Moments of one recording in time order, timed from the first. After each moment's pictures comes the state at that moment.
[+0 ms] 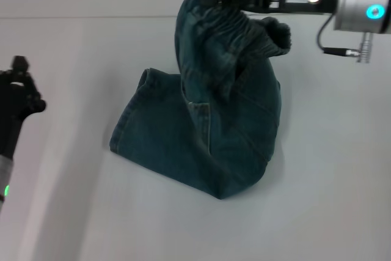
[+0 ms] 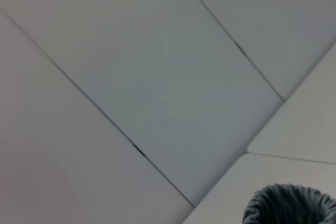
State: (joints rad) left arm -0.39 -2.17 -0.19 -0.09 1.59 1.41 -0.04; right arm 0.79 2.04 -0.90 -0.67 -1.70 -1.41 2.12
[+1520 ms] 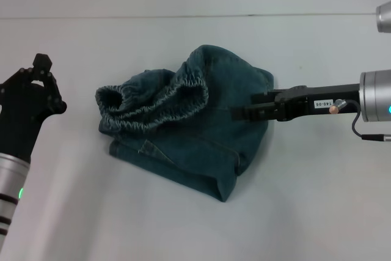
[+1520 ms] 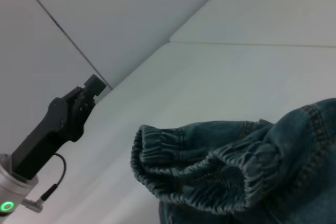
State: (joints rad) left arm -0.39 -2.17 -0.11 -0.10 1.60 1.47 -0.06; right arm 0.54 2.07 -1.06 -0.85 -1.92 -1.38 2.03
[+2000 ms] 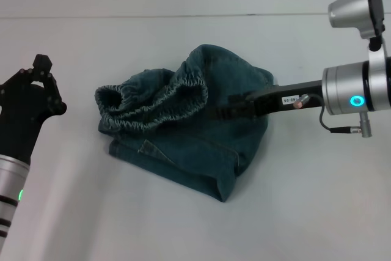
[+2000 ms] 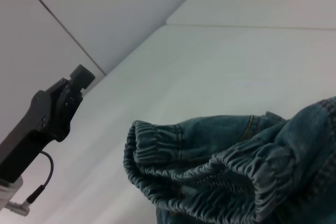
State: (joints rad) left arm -0.39 -2.17 -0.10 -0.10 1.60 1.47 -0.06; right arm 0.67 2.09 -1.07 -0.70 -1.96 -1.28 2.04
